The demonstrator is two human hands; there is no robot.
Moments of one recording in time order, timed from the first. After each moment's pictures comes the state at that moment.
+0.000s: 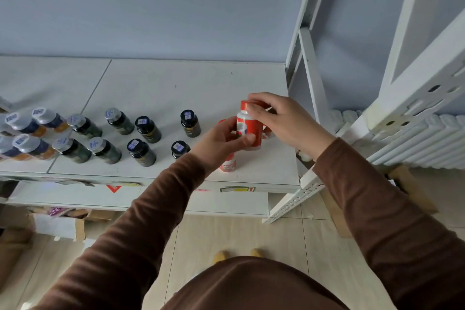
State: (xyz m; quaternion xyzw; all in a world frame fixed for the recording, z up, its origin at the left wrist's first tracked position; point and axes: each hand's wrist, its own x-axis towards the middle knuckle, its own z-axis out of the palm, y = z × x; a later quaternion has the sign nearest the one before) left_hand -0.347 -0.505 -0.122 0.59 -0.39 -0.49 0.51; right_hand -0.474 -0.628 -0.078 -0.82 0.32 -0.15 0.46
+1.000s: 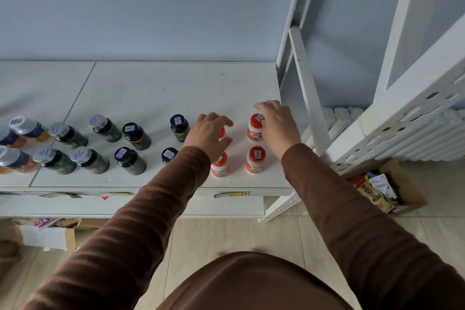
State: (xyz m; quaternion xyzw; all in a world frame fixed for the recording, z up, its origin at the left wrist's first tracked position) left_hand -0.312 -0.547 -0.159 0.81 -0.55 -0.13 0.18; right_hand -0.460 -0.666 -0.163 -0.88 0.42 -0.10 0.18
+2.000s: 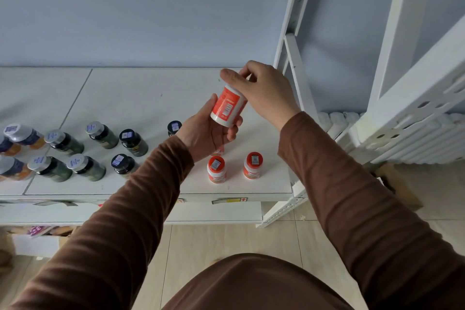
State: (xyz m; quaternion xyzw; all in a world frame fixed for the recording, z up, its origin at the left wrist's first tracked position) left_hand -0.298 -0.562 -0.130 0.35 -0.19 -0.71 0.59; right_hand -0.424 -0.660 -0.050 -0.84 0.40 -0.22 0.29
